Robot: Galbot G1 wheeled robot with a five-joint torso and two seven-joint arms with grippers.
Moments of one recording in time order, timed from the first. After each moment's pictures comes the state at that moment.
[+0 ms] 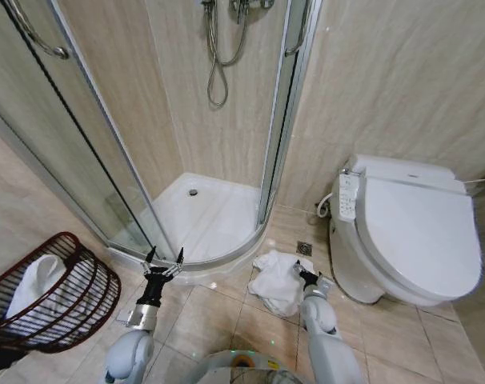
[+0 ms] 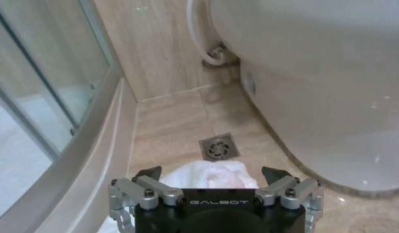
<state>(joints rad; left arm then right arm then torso) 1.64 -1.41 -0.70 -1.94 -0.34 -0.37 0.21 -1.27 1.55 0.52 1.66 0.42 -0.28 0.46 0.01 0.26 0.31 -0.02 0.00</state>
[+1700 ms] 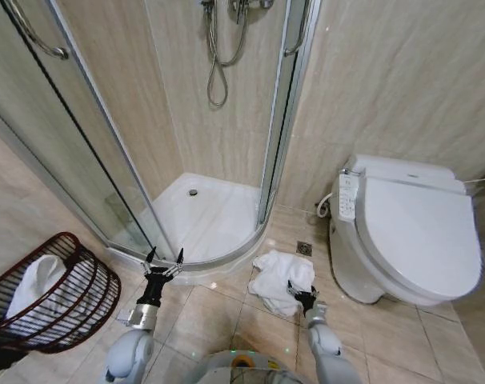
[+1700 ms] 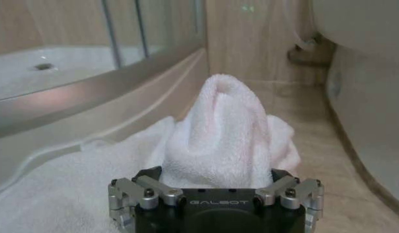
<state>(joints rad) 1.63 -1.40 -0.70 -1.92 -0.35 -0.37 0.21 -1.25 1.49 0.62 1.19 0.11 0.18 -0.17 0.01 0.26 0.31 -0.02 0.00</state>
